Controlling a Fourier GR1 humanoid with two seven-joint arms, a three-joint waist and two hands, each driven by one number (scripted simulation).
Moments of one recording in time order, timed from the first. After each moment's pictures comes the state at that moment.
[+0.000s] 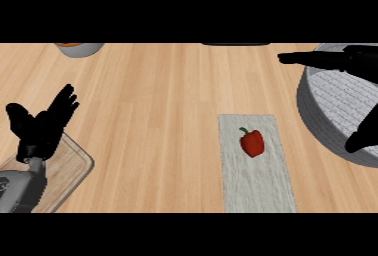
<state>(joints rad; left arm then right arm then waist) -0.21 0.46 -0.08 -1.32 0.30 0.12 0.14 -0.68 -0.65 0.03 -1.53 0.18 0.97 -0.01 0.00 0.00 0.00</state>
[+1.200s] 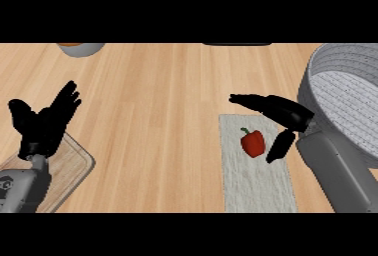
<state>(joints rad) -0.22 0.39 -0.01 -1.37 0.21 0.08 0.20 -0.53 -0.34 0.21 -1.12 0.67 0.49 -0.42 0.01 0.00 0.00</state>
